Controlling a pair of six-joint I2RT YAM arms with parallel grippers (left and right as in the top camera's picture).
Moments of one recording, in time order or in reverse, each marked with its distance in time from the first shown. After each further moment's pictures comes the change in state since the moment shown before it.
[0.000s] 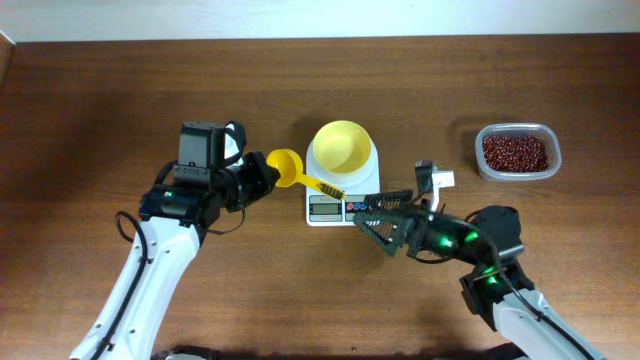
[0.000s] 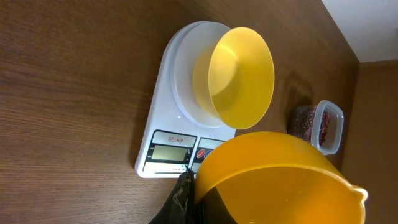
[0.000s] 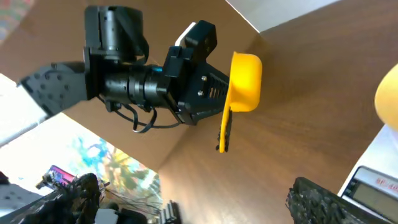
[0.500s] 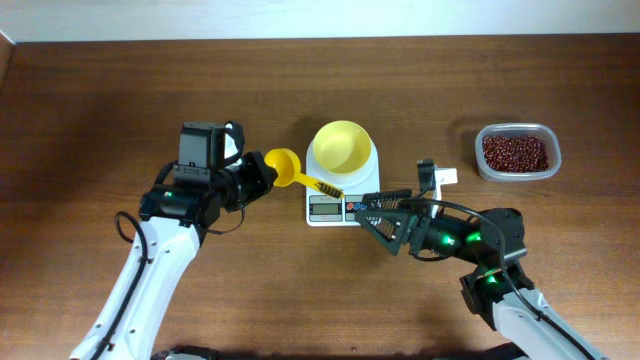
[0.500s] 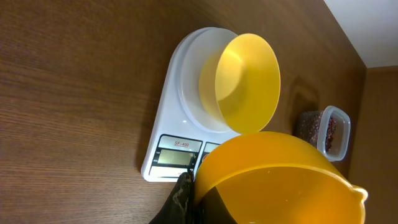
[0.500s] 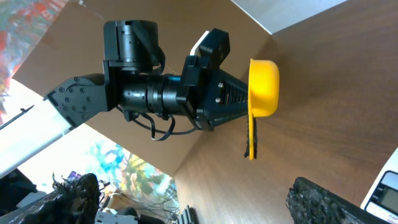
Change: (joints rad) left arm 0.000 0.000 0.000 0.000 -0.030 0.000; right arm 0.001 0.003 0.002 0.074 -0.010 0.099
